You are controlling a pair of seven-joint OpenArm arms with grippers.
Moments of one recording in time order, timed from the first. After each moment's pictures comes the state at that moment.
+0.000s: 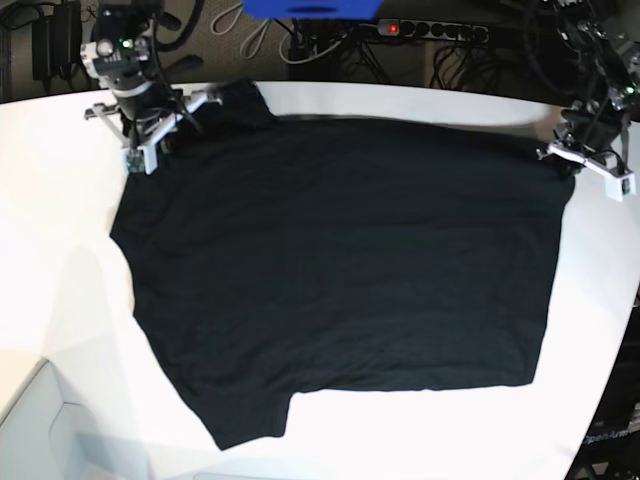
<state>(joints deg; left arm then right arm) 16.3 -10.6 -38.1 99.6 -29.6 -16.7 53.7 -29.0 -4.9 15.4 116.3 -0.5 17.2 -43.8</state>
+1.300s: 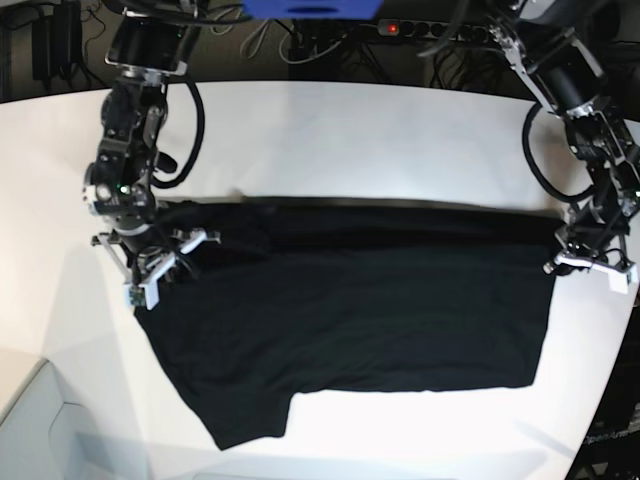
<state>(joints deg) -10.6 -12.4 -38.1 76.9 -29.3 -16.3 53.0 2.5 -2.5 15.6 94.0 -1.2 17.2 -44.2</state>
